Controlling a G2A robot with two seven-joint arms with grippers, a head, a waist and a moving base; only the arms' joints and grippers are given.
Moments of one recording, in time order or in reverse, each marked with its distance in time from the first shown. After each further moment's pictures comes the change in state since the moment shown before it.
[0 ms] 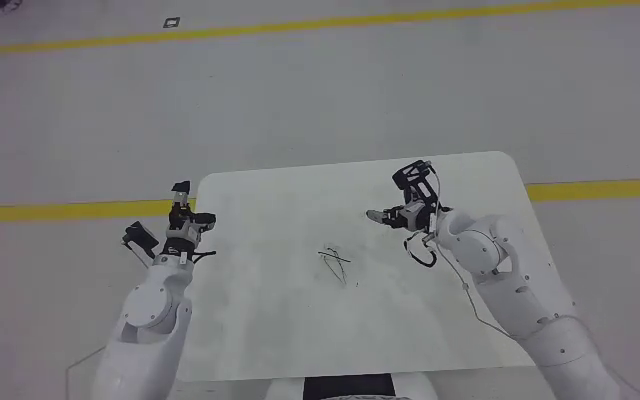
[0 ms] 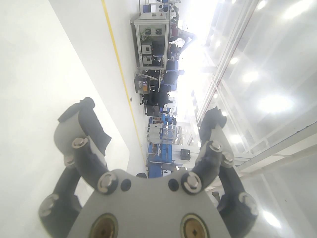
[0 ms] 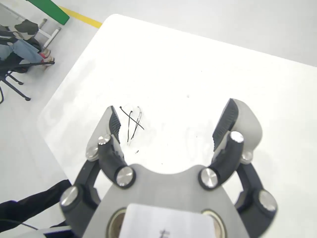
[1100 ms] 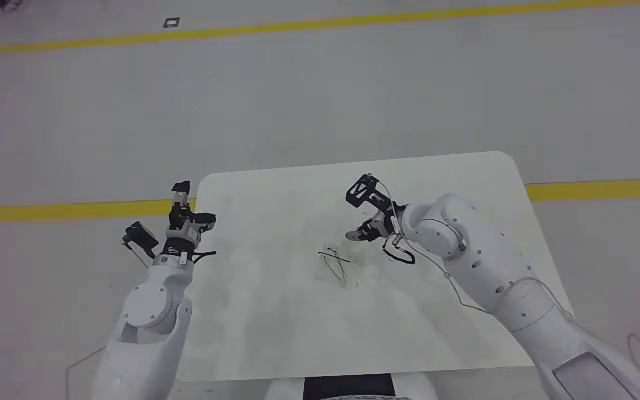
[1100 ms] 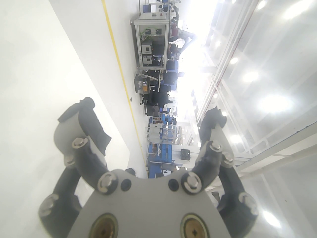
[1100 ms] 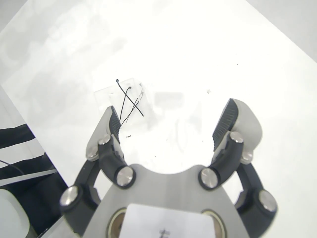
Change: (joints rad) left arm 0.000 0.000 0.000 0.000 0.000 0.000 0.000; right arm 0.248 -0.054 -0.270 0.201 -0.092 -0.139 0.175
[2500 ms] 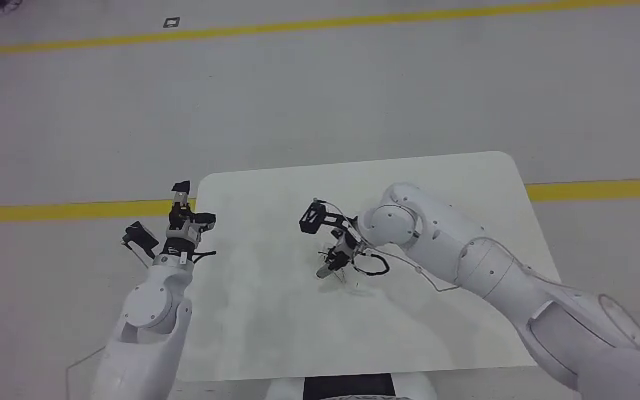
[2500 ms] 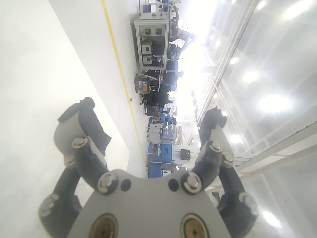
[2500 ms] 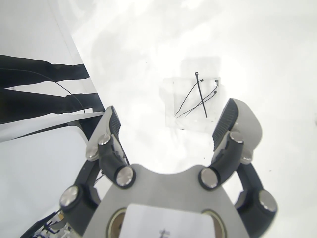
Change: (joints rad) left arm 0.000 0.000 0.000 0.000 0.000 0.000 0.000; right arm 0.335 -0.102 -0.434 0.232 0.454 -0.029 0.231
